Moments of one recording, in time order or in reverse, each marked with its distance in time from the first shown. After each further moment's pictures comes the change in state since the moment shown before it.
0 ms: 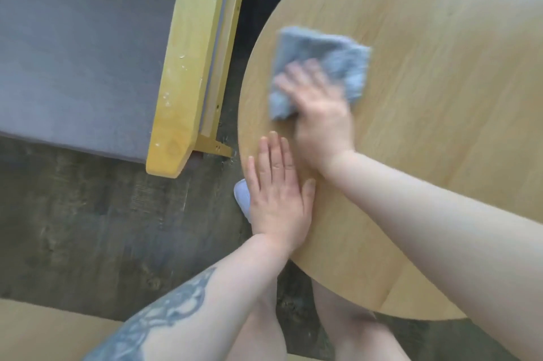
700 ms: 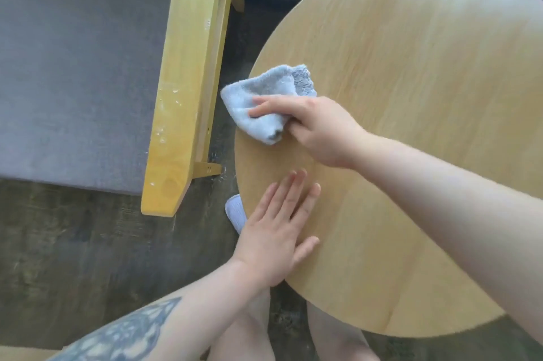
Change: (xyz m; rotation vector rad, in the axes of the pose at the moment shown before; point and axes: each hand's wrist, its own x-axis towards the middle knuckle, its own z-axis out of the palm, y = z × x) left_hand 0.011 -0.041 -0.020 0.107 -0.160 0.572; right_hand 0.051 -0.009 -0.052 0.218 -0.378 -0.121
